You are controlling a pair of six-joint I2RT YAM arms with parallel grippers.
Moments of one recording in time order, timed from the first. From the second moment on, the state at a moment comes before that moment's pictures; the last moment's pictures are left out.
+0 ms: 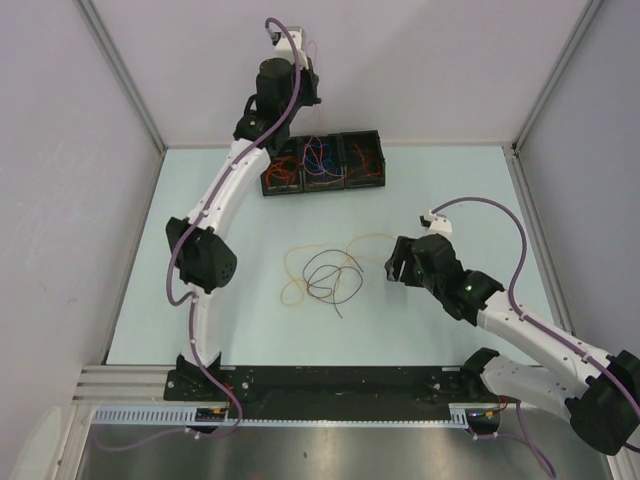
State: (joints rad) left arm -0.43 2.12 2.31 -0.21 -0.11 -0.19; right arm 0.69 0.97 0.69 -0.37 0.29 0.65
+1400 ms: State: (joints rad) left arm -0.30 2.39 2.28 0.16 0.01 -0.36; right arm 0.63 0.86 0.40 0.03 0.01 0.61
